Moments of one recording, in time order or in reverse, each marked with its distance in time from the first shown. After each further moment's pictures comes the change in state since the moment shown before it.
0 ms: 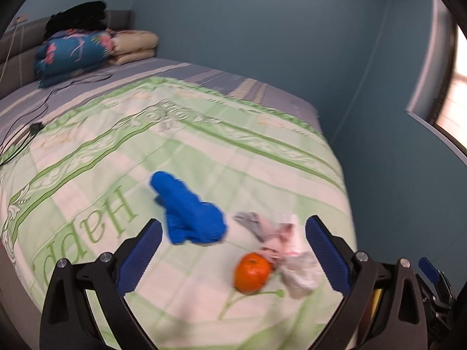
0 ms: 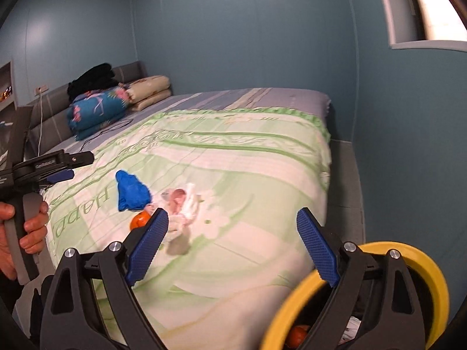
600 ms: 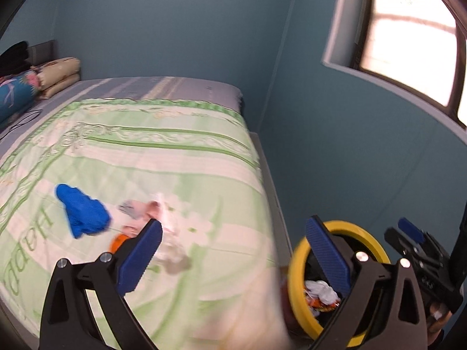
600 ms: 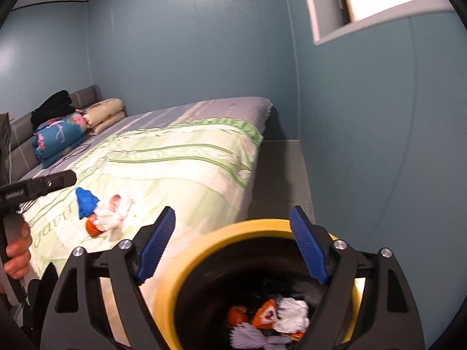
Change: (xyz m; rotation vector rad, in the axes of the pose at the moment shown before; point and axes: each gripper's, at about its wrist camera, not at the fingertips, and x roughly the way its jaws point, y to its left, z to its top) left arm -0.036 -0.169 -0.049 0.269 0.023 -0.230; right arm -0.102 -0.112 -0.027 0.137 -0.081 -0.177
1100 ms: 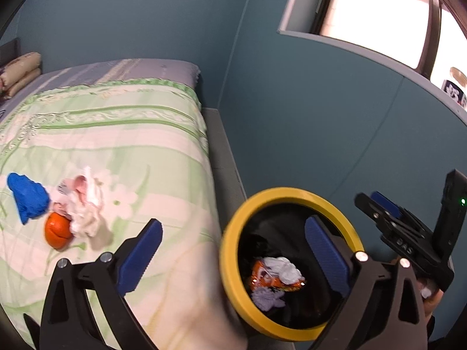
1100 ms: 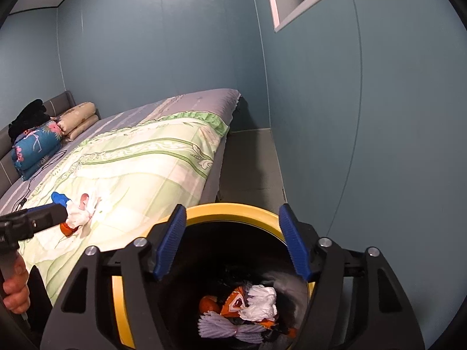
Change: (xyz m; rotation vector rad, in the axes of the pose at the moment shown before) left arm 0.032 -0.087 -0.040 0.082 0.108 -0.162; right arm -0.013 -0.065 -0.017 0.089 0.035 -0.141
